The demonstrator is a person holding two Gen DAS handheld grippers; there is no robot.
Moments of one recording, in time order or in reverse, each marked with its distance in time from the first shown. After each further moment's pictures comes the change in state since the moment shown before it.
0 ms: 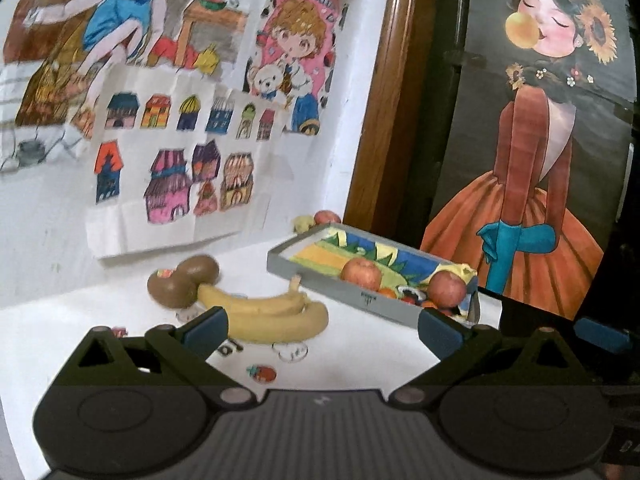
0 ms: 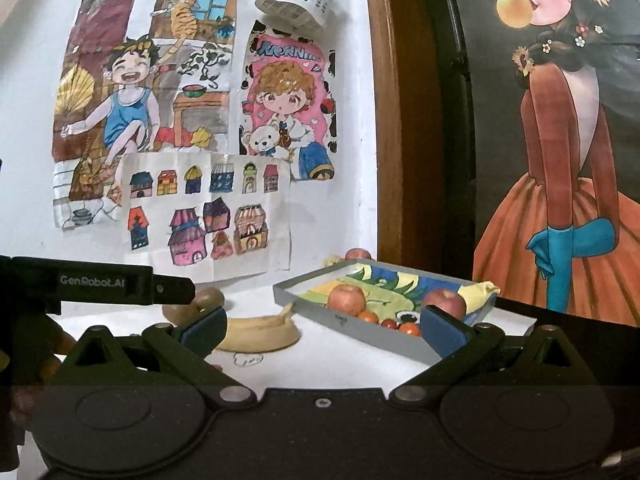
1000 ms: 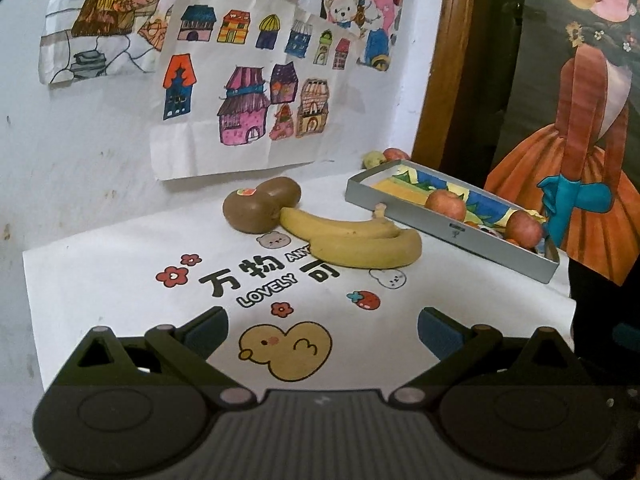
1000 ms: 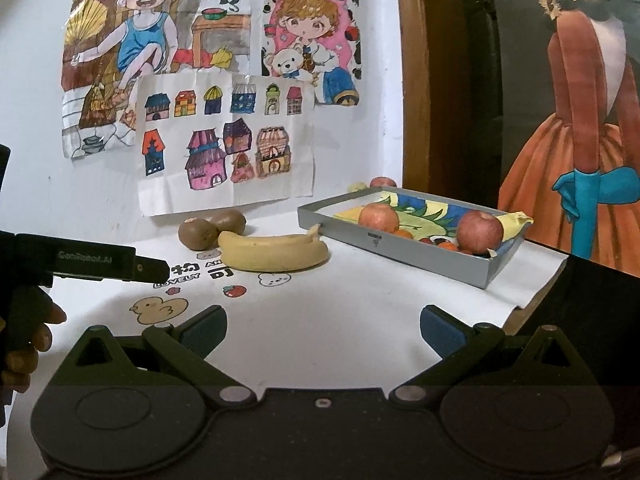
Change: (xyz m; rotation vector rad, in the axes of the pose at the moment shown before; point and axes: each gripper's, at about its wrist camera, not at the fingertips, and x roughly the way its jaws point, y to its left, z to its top) left arm 0.023 0.069 -0.039 -0.028 0.150 0.129; right arm 0.036 0.027 -0.047 -0.012 0.171 0.045
